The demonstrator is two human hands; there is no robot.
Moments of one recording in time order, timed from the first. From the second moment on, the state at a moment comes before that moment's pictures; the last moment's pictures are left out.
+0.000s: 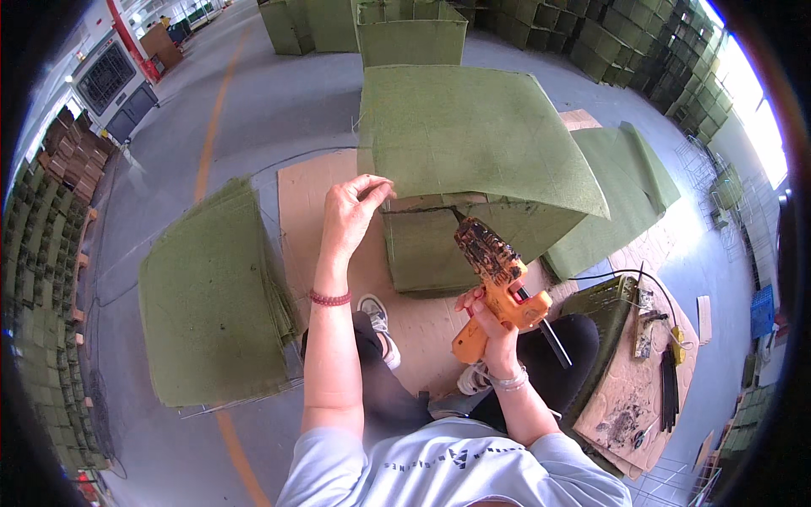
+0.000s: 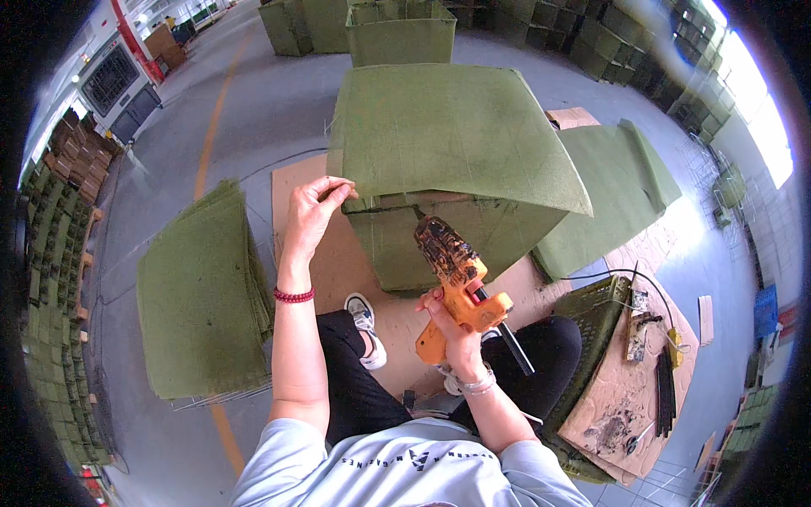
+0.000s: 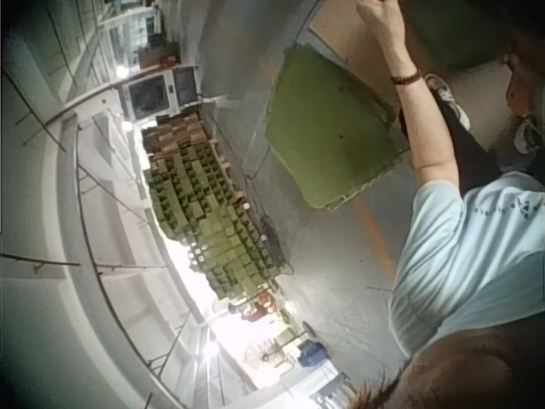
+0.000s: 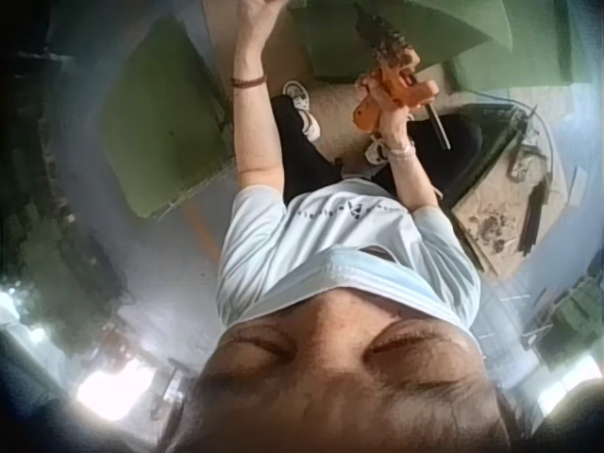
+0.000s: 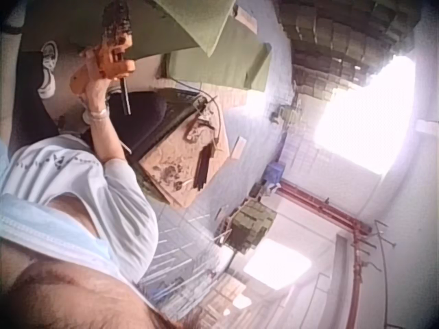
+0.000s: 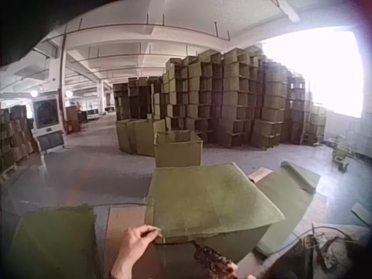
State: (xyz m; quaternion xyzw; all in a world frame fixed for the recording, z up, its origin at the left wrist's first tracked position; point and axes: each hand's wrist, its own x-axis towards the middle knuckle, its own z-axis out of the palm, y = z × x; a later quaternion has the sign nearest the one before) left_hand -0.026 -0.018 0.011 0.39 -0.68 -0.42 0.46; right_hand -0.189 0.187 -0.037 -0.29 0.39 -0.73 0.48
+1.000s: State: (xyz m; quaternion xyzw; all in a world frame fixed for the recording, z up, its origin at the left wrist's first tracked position) left_hand -0.027 -0.019 0.013 0.39 -0.67 -0.42 0.46; right_hand -0.204 0.192 -0.038 -0.27 0.41 -0.75 0.44
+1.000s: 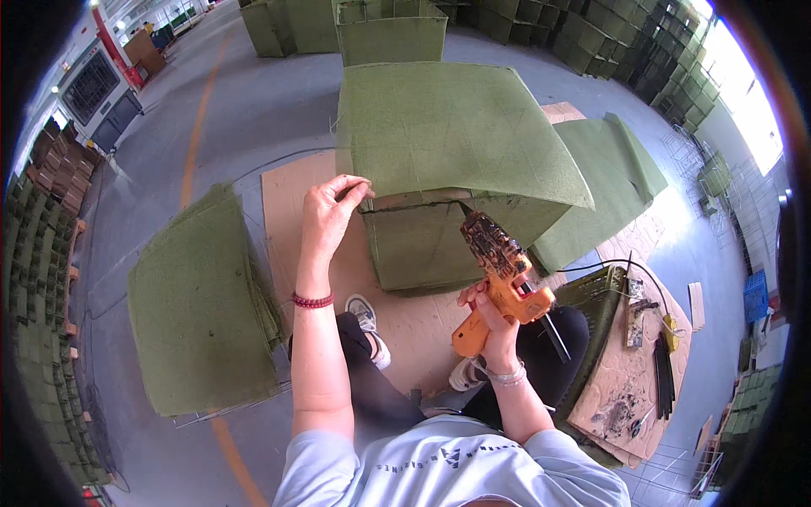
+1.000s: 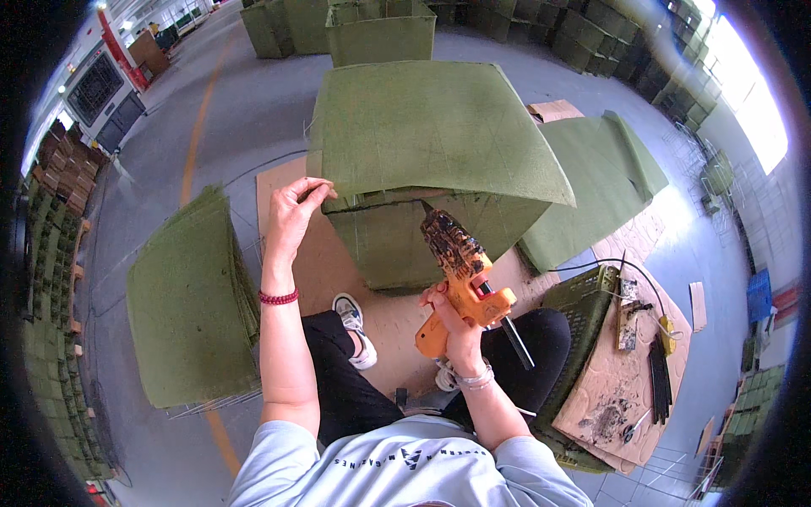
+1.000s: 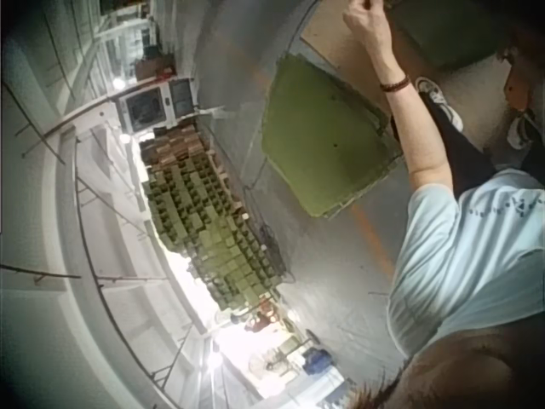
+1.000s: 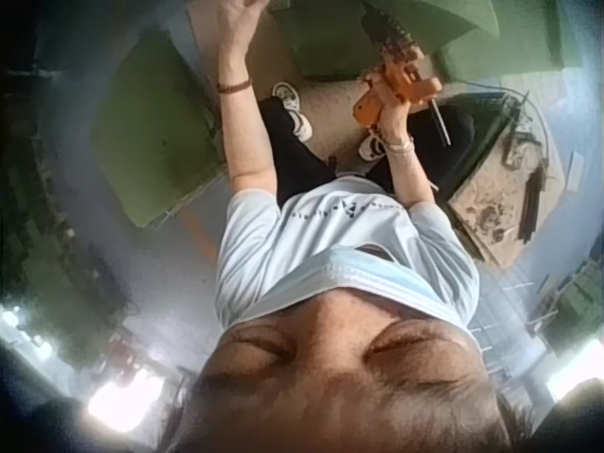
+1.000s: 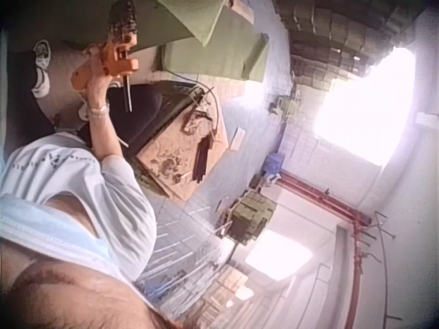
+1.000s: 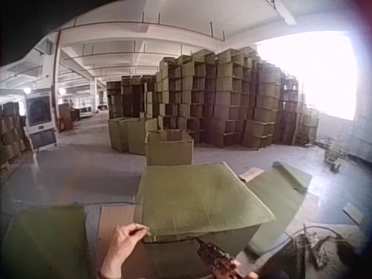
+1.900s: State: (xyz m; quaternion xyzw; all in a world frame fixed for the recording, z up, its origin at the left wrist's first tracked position) left_hand -0.026 -0.018 0.017 0.41 -0.67 -0.43 0.45; right_hand -0.188 0.187 -0.037 -0.28 0.39 -0.73 0.48
